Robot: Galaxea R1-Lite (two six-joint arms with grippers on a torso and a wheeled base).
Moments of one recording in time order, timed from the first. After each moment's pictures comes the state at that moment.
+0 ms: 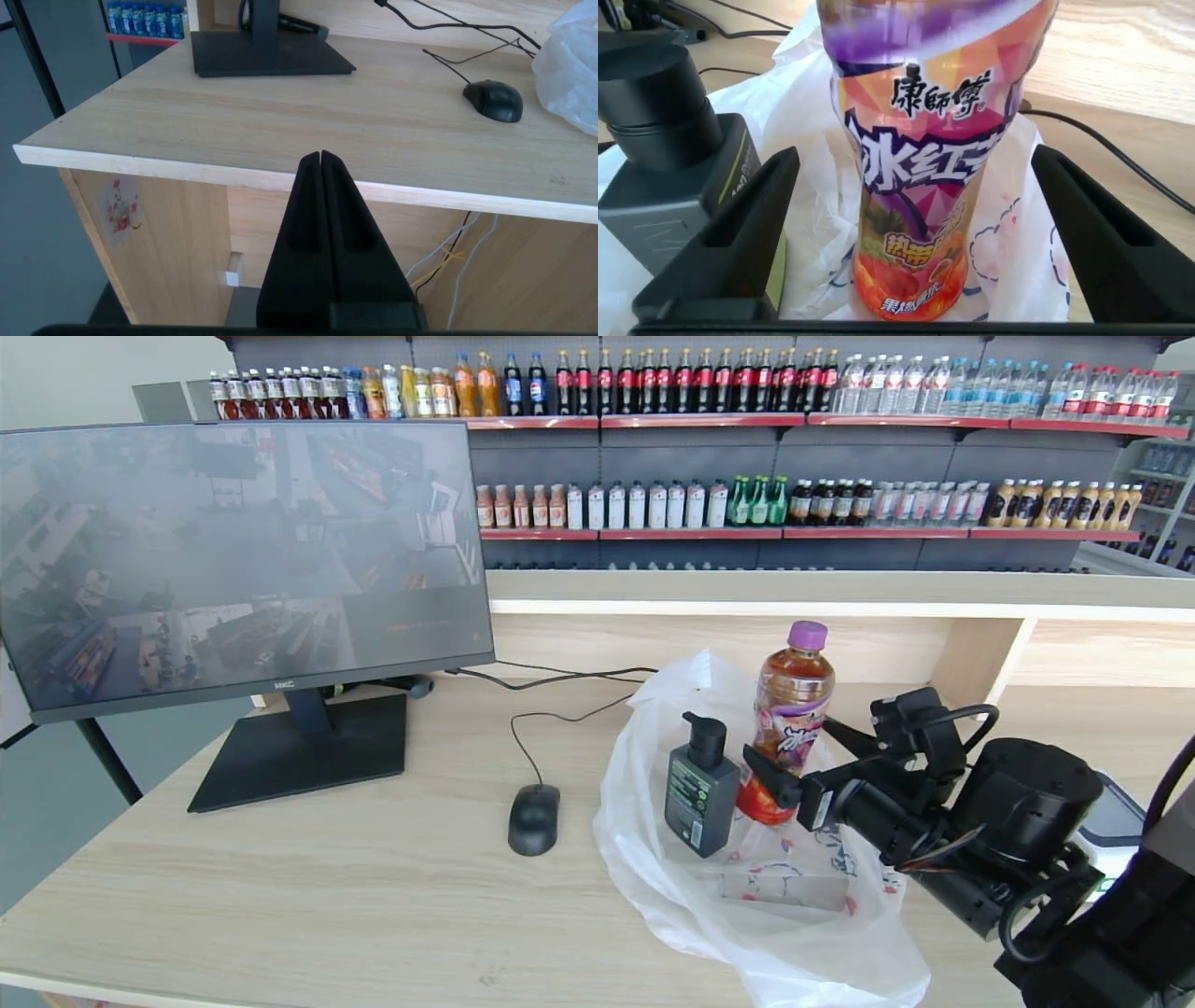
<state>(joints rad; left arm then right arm) 0.00 0.00 0.00 0.00 0.00 0.00 0.41 1.95 -0.38 -1.57 -0.04 -0.03</state>
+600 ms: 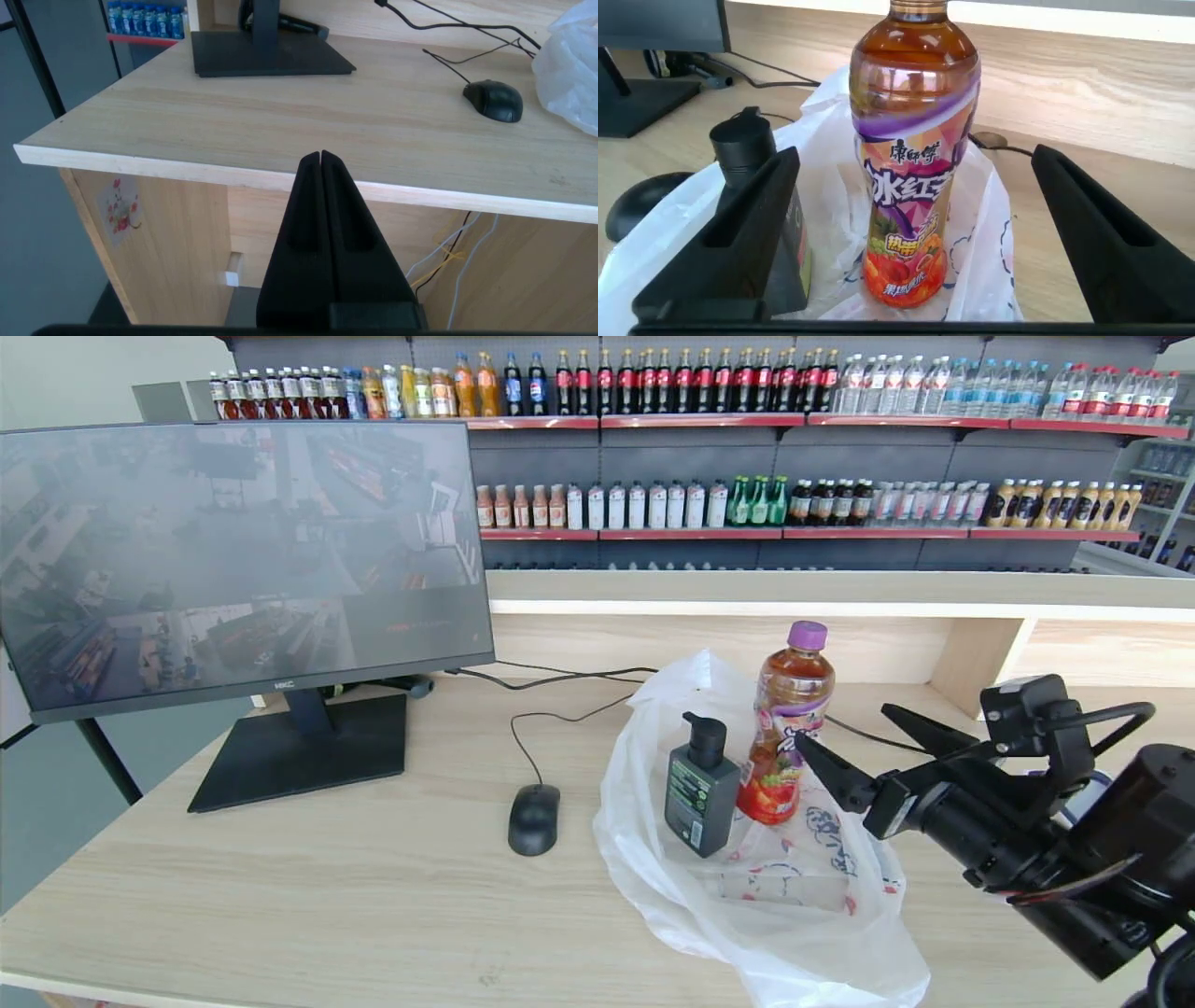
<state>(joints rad) 0.00 0.00 0.00 0.00 0.00 0.00 0.41 1.72 -0.24 -1.57 -0.04 -0.04</state>
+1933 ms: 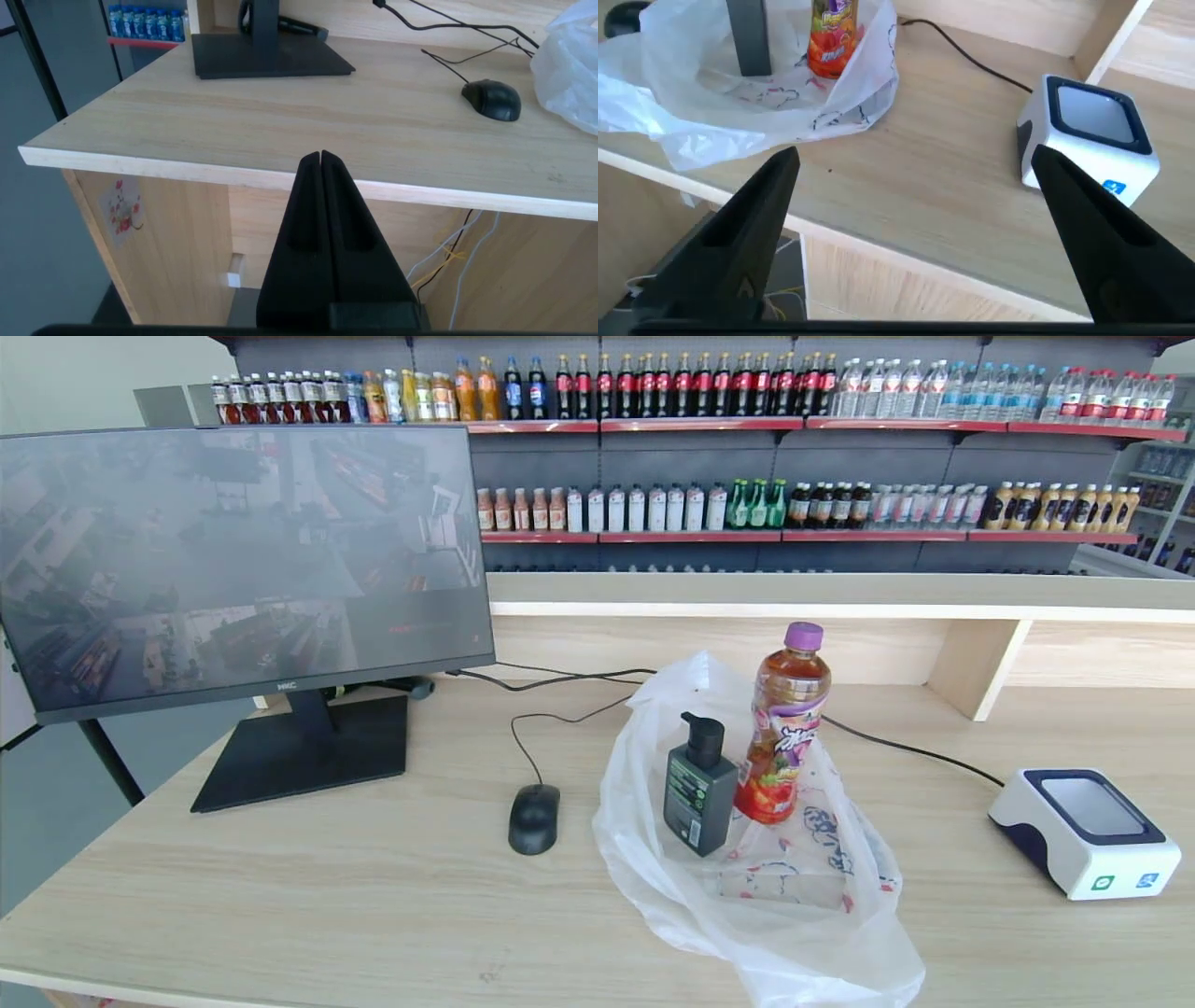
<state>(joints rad) 0.00 0.00 0.00 0.00 0.00 0.00 0.26 0.29 0.00 -0.19 -0.04 -0.17</state>
